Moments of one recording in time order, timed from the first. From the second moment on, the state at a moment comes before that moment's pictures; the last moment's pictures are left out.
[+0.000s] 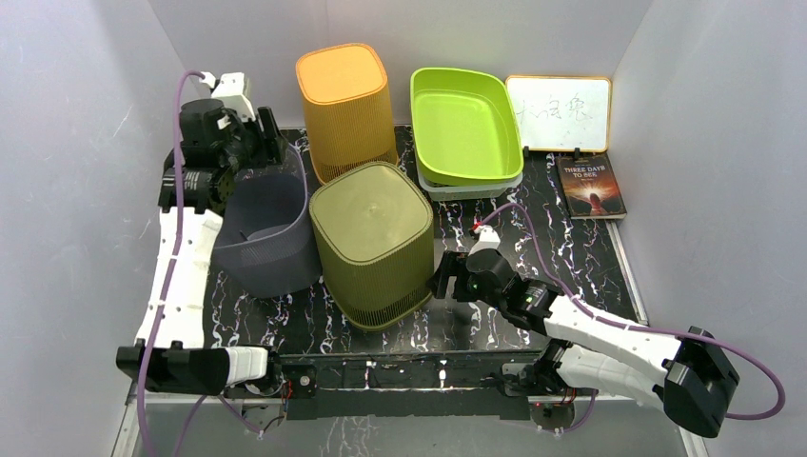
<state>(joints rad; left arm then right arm) -0.07 1.28 1.57 -0.70 0.11 -0.13 0.86 0.95 0.49 -0.18 0.19 0.77</state>
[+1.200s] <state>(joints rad) -0.30 1.32 1.39 -0.68 -0.23 -0.21 0.86 1.00 0.49 -0.17 0.22 0.76</state>
